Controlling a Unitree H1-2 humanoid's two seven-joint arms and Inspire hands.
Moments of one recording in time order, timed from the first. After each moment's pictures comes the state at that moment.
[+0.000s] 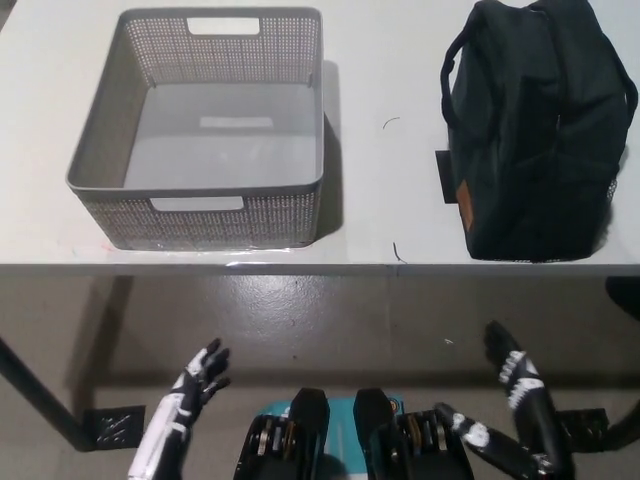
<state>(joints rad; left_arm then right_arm) 0.11 0.14 -0.11 -0.04 -0.01 -0.25 -0.14 0.11 -0.05 0.08 0.05 -0.01 -0.39 0.03</state>
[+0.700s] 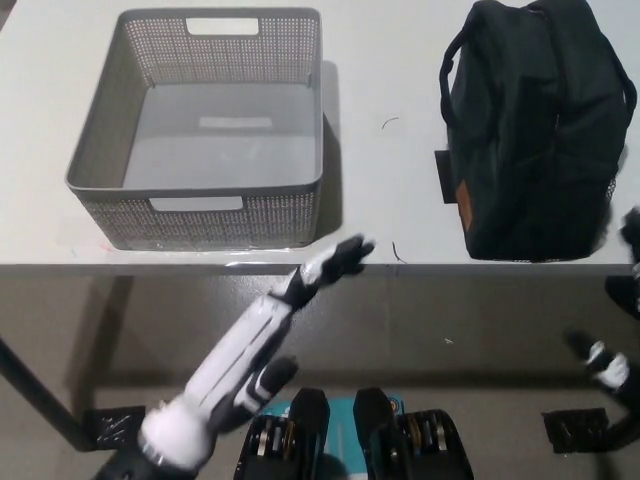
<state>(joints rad) -0.21 0.15 -0.26 -0.45 0.00 -0.12 -0.26 -0.02 -0.13 -0.11 -0.30 0.03 -0.35 0.01</state>
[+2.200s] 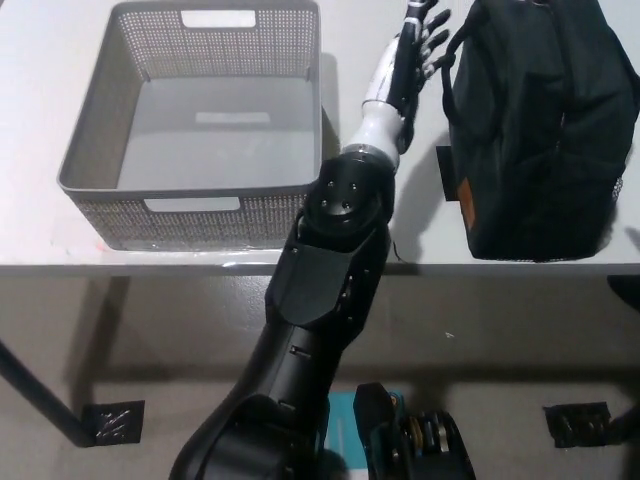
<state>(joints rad) -1.00 -0.25 0.07 0.66 -0.03 0.06 0.13 -0.51 -0.28 -0.26 0.28 0.25 -0.25 0.03</state>
